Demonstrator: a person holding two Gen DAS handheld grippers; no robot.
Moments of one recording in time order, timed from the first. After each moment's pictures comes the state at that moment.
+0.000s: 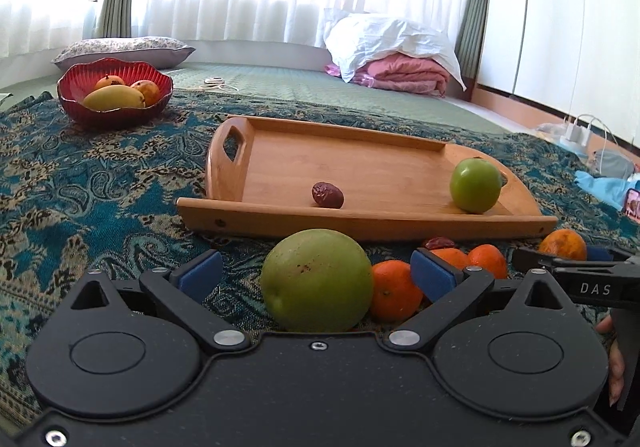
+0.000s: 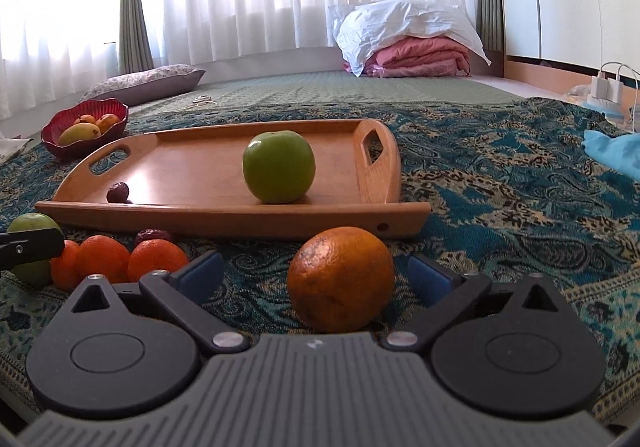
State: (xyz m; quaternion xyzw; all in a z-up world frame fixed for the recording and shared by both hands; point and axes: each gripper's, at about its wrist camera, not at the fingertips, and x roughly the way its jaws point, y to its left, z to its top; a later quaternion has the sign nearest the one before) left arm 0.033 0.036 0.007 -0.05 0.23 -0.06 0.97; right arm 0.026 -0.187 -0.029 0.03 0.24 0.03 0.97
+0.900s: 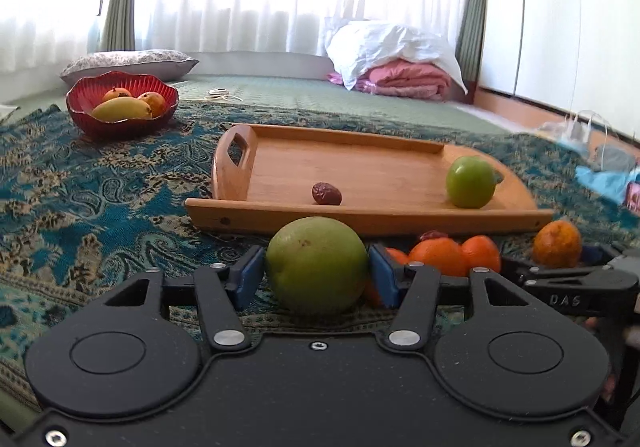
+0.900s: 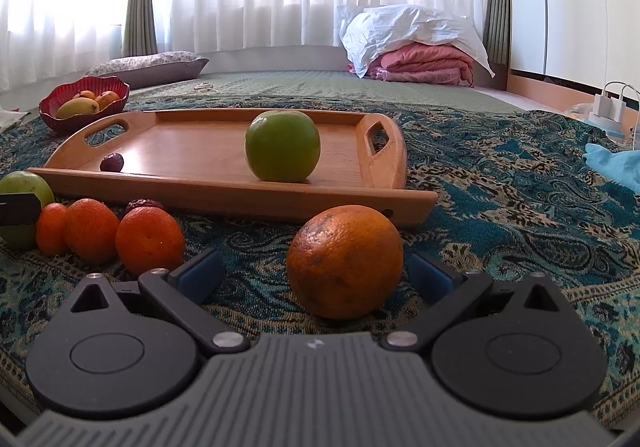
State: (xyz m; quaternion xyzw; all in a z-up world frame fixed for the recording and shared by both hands) left arm 0.017 0.031 0.009 -0.03 0.22 -0.06 0.97; right arm 0.024 -0.178 -0.043 -0.01 0.23 0.03 0.97
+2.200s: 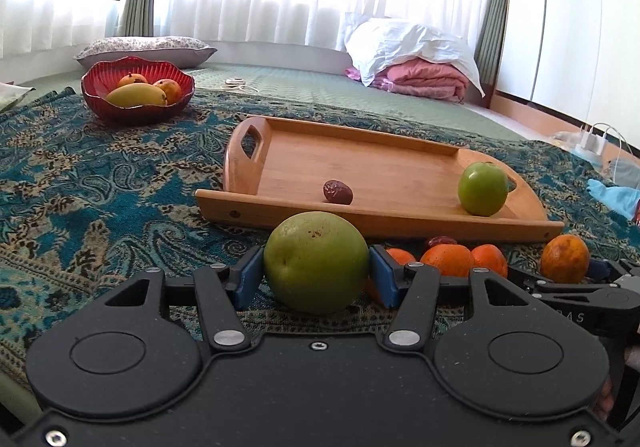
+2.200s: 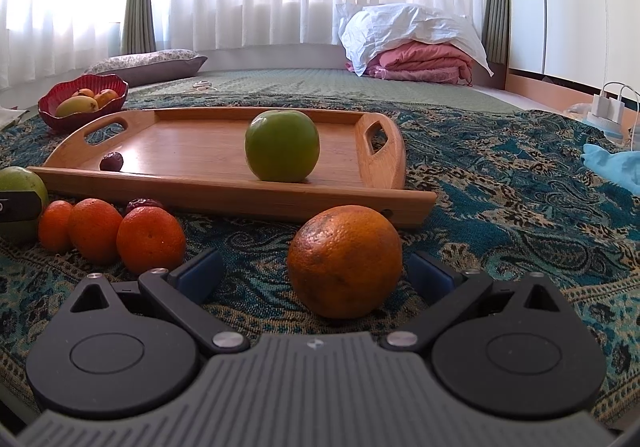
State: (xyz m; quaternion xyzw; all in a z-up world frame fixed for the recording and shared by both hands) left arm 0.019 0.032 0.011 -0.06 0.23 -0.03 0.97; right arm 0.024 -0.178 -0.041 -0.01 0.24 0.02 0.97
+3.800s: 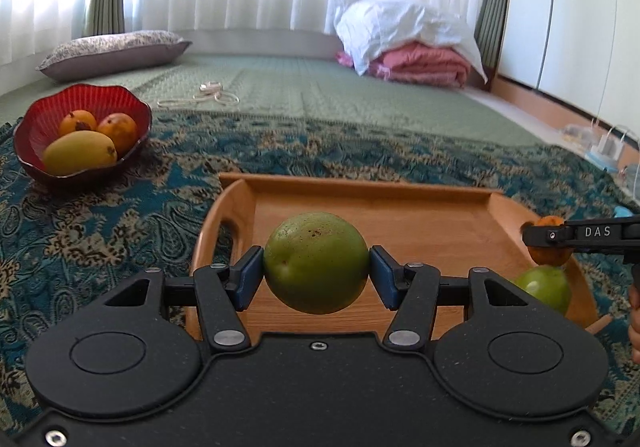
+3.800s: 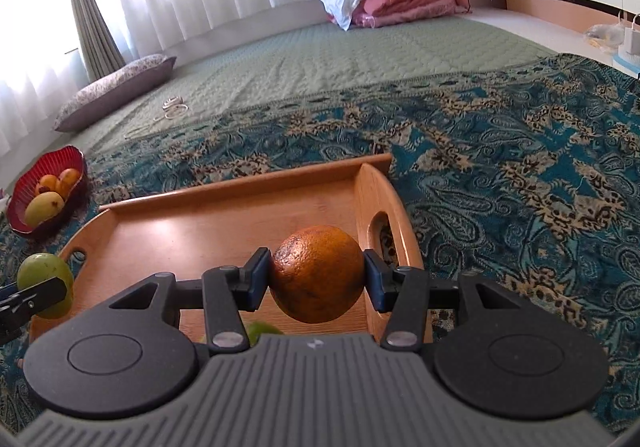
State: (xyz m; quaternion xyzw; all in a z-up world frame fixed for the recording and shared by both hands) left arm 0.190 0.039 0.057 -0.03 0.28 -0.05 0.96; right arm 0.197 -0.211 0.024 0.12 0.33 0.03 0.93
